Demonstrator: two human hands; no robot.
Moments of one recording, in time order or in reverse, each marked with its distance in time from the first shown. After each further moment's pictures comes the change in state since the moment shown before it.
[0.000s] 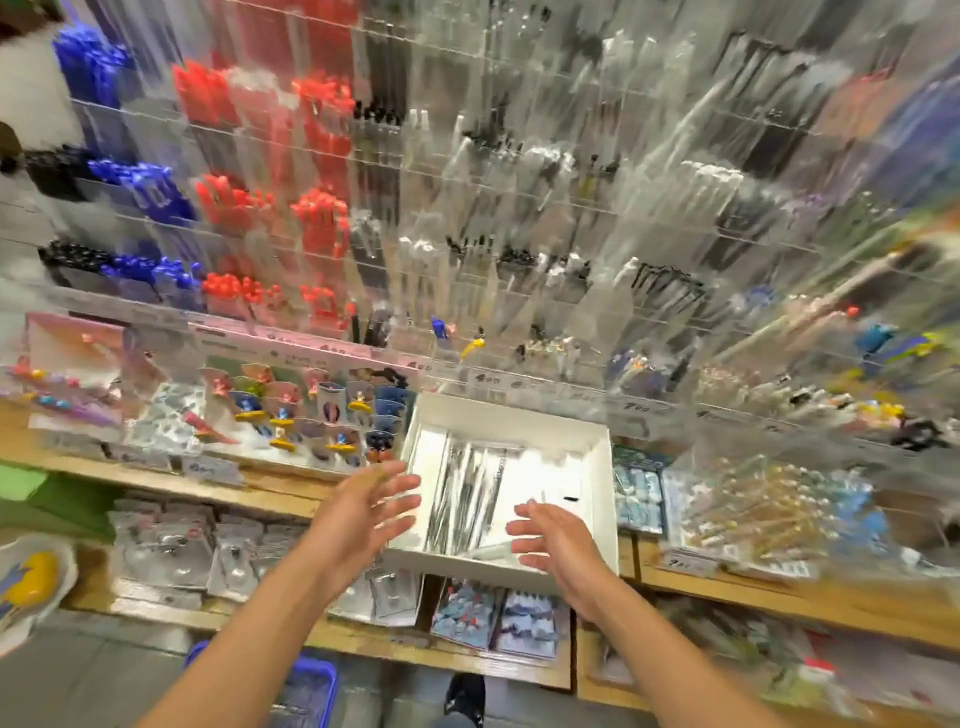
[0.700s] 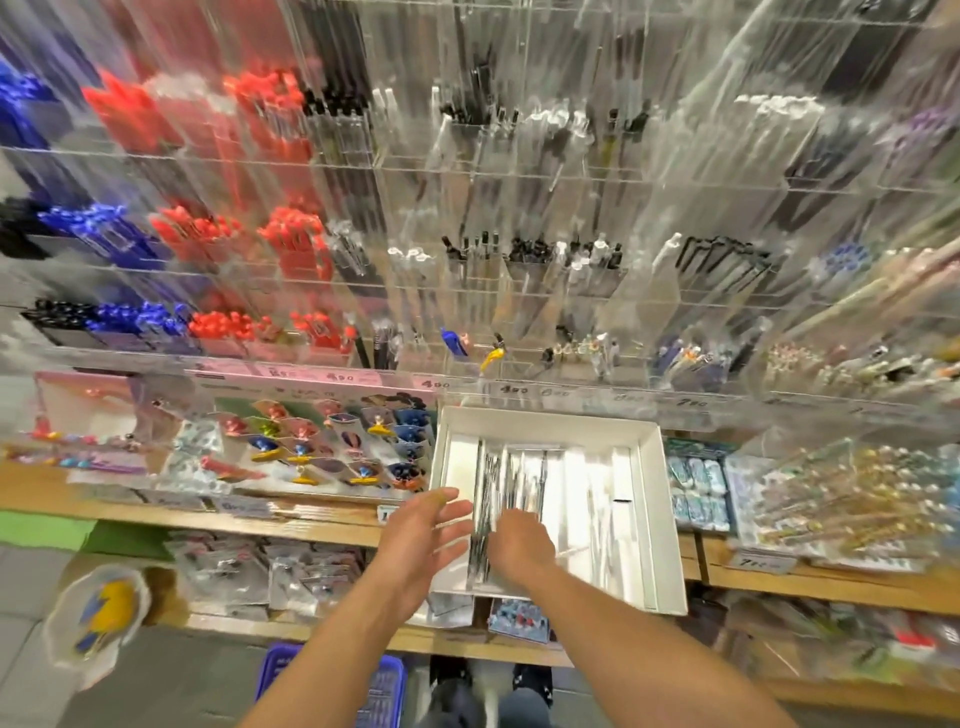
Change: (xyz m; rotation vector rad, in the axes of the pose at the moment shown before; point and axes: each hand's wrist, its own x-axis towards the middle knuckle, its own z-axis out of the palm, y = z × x) left_hand 0.041 -0.005 0.029 0.132 0.141 -0.171; right_hand 0.109 0.034 0.090 -1.086 0.093 0.012
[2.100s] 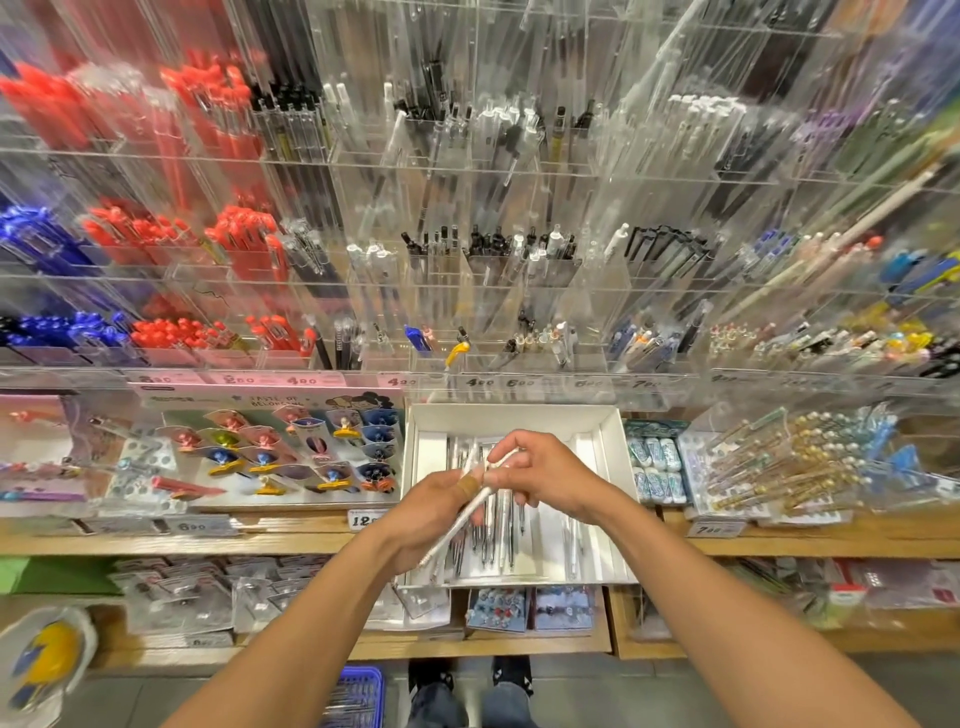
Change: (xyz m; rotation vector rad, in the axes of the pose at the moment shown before) left_hand 0.005 0.027 0.032 0.484 -0.485 0.049; right_hand -0.029 0.029 -0.124 0.798 -0.203 -0.393
